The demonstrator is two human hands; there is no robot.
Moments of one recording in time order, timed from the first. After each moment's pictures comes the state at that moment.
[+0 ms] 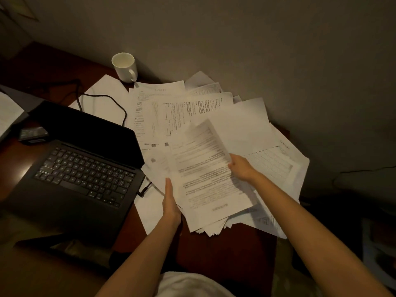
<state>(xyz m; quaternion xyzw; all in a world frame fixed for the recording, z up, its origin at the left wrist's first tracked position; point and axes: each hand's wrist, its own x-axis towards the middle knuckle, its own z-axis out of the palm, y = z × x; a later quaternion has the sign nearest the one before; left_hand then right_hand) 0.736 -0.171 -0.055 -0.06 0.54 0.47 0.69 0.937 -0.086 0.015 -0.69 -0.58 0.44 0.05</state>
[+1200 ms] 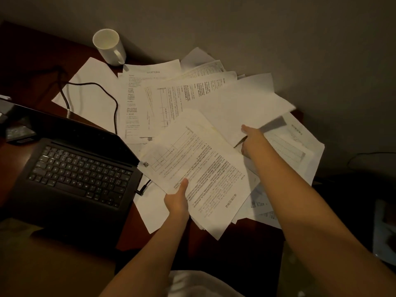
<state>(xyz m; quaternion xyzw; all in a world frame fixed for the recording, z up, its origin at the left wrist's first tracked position) 0.755 -0.164 -0.077 -0.04 0.67 0.46 0.57 0.962 -0.014 -0.030 -0.81 -0.09 0.52 0.27</state>
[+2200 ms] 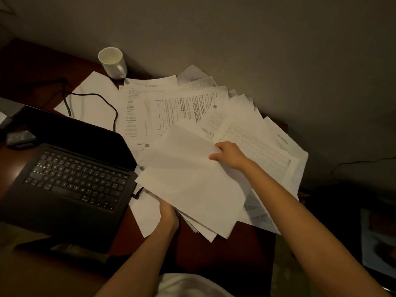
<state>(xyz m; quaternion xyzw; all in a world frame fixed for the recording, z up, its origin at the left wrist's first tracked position) 0.745 -0.176 -0.051 0.00 0.63 0.48 0.61 0.927 -0.053 0.014 -0.66 -0.60 0.44 0.07</state>
